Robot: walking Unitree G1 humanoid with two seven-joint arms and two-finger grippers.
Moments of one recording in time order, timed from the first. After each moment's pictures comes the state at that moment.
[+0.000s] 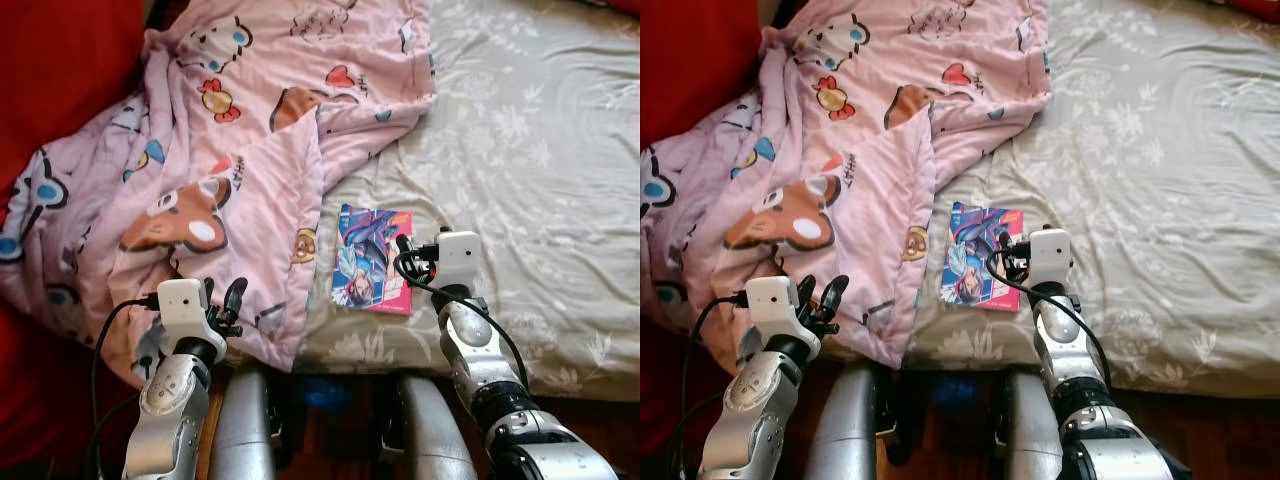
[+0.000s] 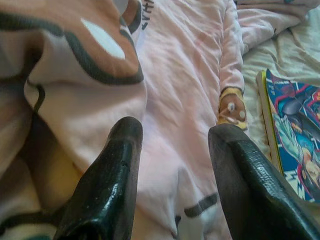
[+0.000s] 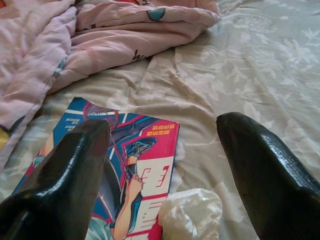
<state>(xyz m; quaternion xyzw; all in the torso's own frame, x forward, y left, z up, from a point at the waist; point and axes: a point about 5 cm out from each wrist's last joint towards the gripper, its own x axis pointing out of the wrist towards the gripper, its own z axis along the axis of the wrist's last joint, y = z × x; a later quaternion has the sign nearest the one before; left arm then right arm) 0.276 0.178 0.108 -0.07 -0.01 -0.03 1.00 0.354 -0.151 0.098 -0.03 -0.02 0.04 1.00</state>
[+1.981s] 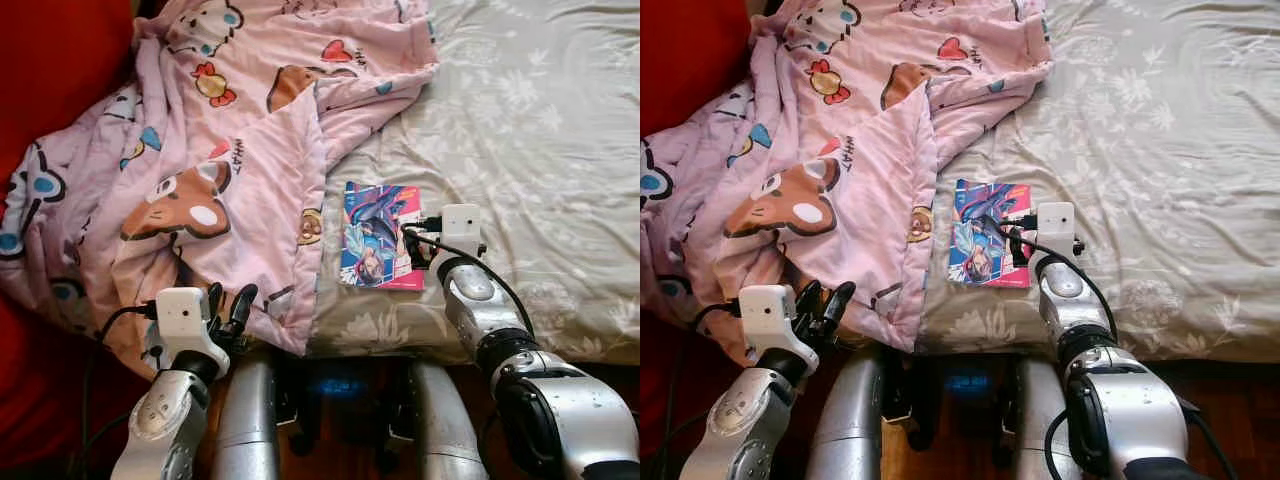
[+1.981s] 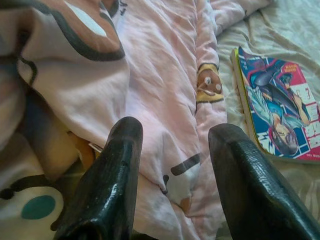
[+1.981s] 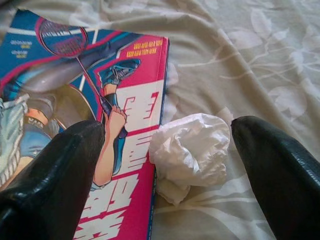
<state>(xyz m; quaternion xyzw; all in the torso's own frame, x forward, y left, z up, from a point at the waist) 0.244 0.165 0.130 -0.08 -0.01 -0.07 0.99 0.385 -0.165 0.114 -0.03 0.12 -0.02 0.99</state>
